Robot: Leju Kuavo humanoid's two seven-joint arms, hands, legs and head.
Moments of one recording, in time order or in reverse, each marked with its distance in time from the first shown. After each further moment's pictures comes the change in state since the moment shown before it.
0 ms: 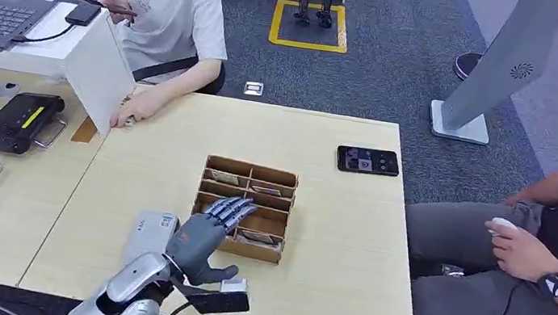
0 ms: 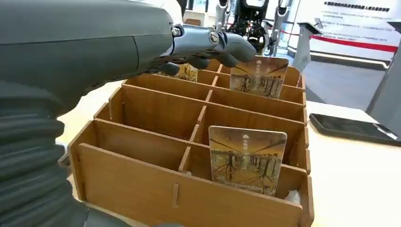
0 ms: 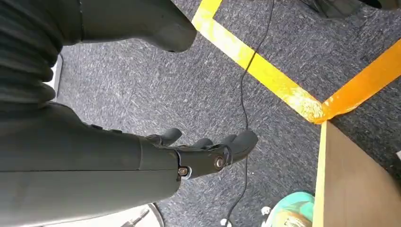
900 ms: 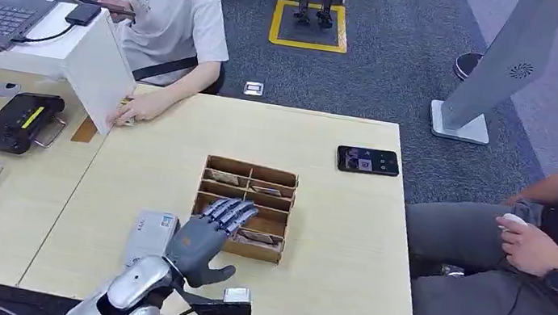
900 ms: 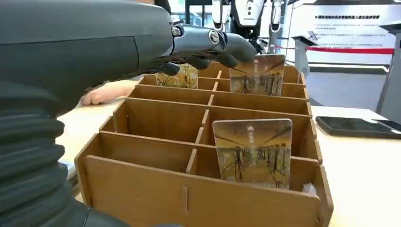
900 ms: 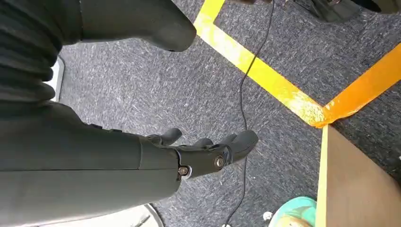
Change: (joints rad) left arm 0.001 0.010 -0.030 0.000 -0.124 0.037 0.034; right arm -0.001 0.000 0.010 -0.001 -0.020 0.016 0.006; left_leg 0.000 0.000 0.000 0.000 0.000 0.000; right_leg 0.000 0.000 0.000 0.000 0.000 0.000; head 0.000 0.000
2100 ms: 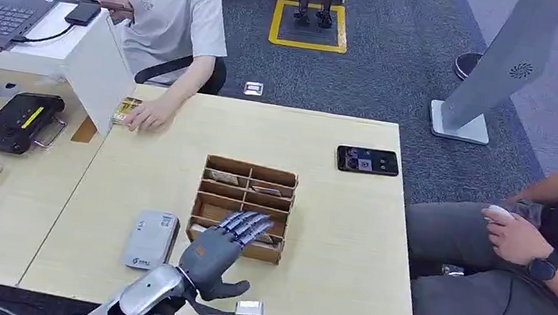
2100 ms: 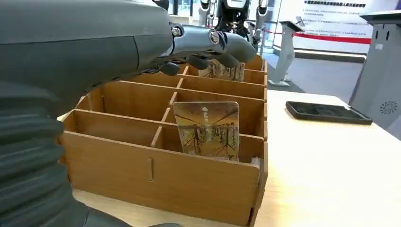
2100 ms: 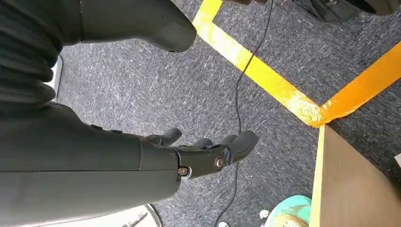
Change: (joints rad) left arm 0.012 -0.040 -0.044 -0.010 0.059 -0.037 0.003; right arm 0.000 0.000 0.035 -0.008 -0.022 0.006 0.006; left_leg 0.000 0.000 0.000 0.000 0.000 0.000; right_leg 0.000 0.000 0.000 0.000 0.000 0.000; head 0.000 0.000
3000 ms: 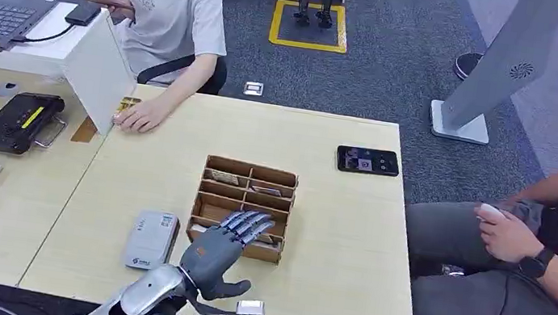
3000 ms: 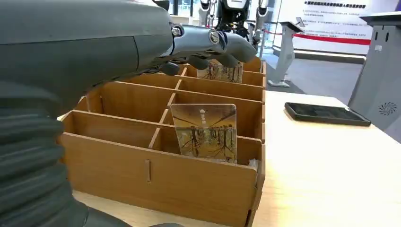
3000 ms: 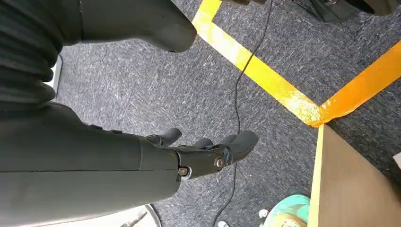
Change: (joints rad) left arm -0.002 -0.003 0.000 0.001 0.000 0.000 0.001; right arm 0.000 0.000 0.003 0.000 0.000 -0.001 0.000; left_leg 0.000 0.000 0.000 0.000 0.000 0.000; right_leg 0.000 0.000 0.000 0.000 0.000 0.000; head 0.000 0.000
